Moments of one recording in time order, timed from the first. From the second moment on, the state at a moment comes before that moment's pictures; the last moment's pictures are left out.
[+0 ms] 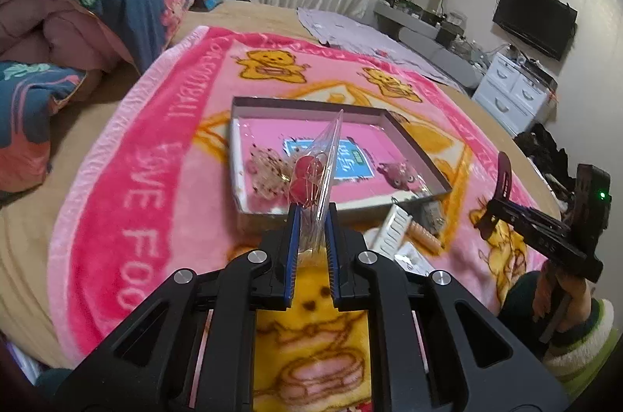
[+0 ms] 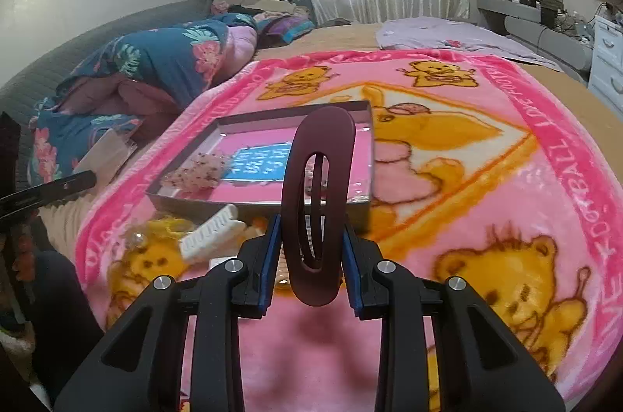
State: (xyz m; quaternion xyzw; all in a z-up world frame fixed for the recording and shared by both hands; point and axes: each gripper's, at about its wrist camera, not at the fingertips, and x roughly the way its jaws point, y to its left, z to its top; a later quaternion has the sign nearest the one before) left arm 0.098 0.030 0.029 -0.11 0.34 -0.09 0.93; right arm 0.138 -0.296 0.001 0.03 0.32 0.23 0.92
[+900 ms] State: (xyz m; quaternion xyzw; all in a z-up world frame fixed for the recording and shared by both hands) left arm 0.165 -0.012 0.058 -0.08 0.32 -0.13 0.93; right arm 0.164 -0.284 0.045 0.02 0.29 0.22 0.93
